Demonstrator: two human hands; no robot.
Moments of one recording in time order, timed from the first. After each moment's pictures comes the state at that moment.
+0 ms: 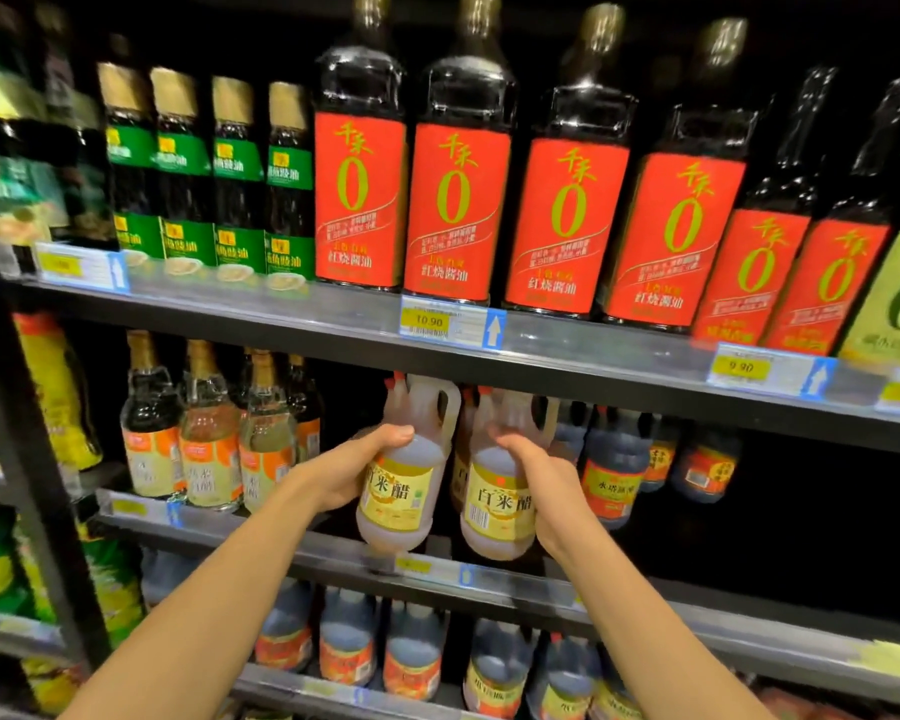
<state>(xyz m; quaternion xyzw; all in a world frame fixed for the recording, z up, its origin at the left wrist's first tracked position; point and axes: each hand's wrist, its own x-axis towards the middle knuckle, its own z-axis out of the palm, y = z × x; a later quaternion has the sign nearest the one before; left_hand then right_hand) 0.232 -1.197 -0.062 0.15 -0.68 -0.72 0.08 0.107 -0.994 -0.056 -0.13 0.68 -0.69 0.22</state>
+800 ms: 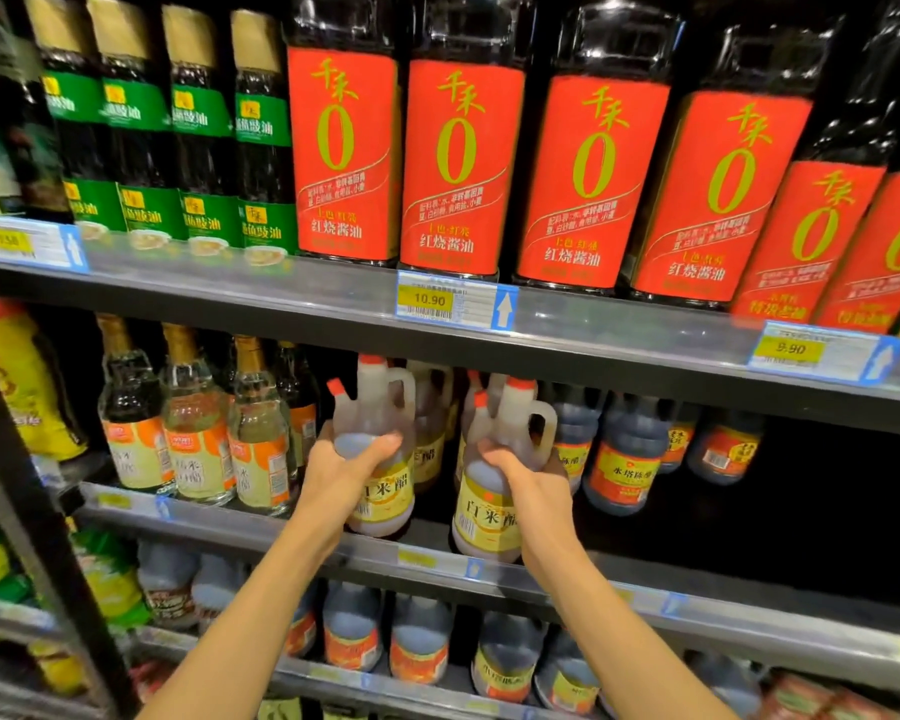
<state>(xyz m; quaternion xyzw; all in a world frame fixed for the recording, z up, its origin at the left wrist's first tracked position) 0.223 -1.200 -0.119 0.30 -0.61 -0.64 0.35 0.108 -1.013 -0.098 -0.11 0.67 -0.71 0.18</state>
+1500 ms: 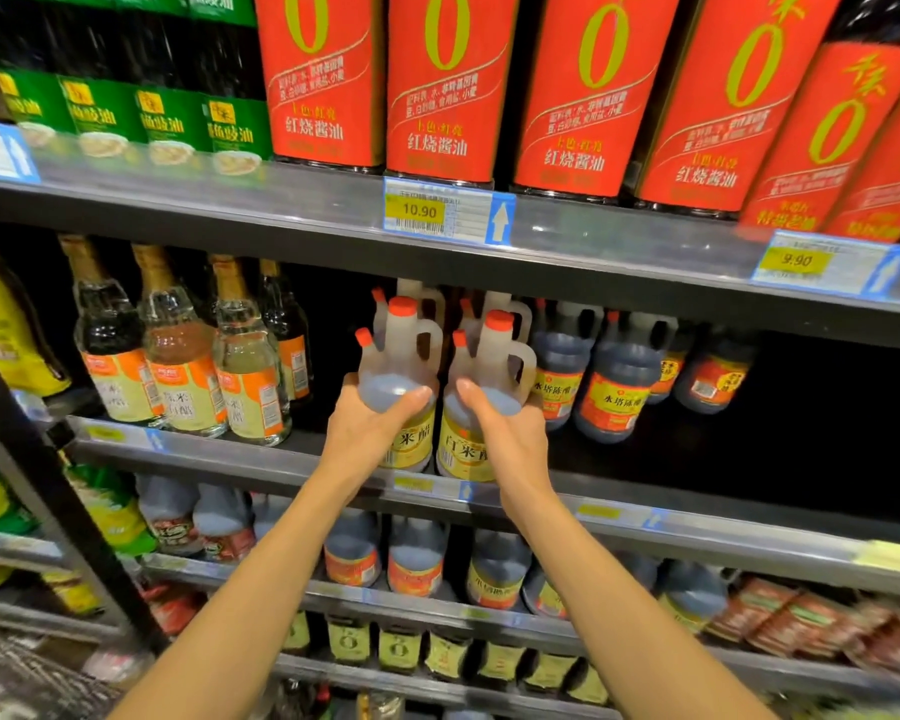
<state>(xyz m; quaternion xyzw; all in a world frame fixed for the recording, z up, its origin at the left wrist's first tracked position) 0.213 -1.167 -0.136 0.30 -0.71 -0.55 0.32 0.129 -1.016 -0.108 -0.15 0.70 -0.68 0.13</state>
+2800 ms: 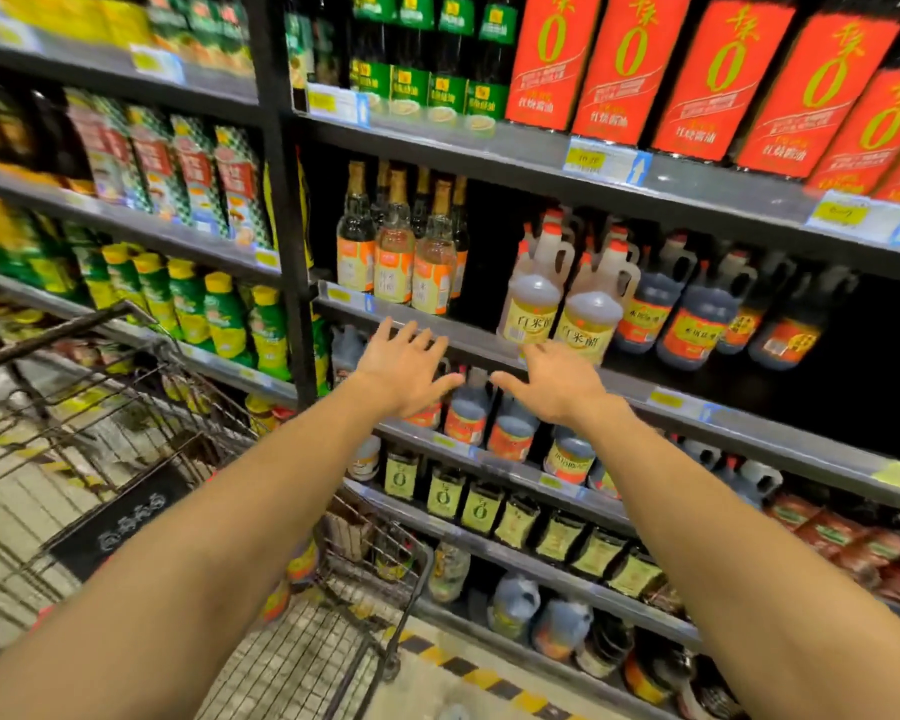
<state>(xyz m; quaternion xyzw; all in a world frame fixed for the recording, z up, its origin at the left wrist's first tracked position) 0.445 -1.126 -0.108 0.26 -0.96 0.10 -0.01 0.286 -0.966 -0.078 -0.52 0.85 0.02 -0.04</state>
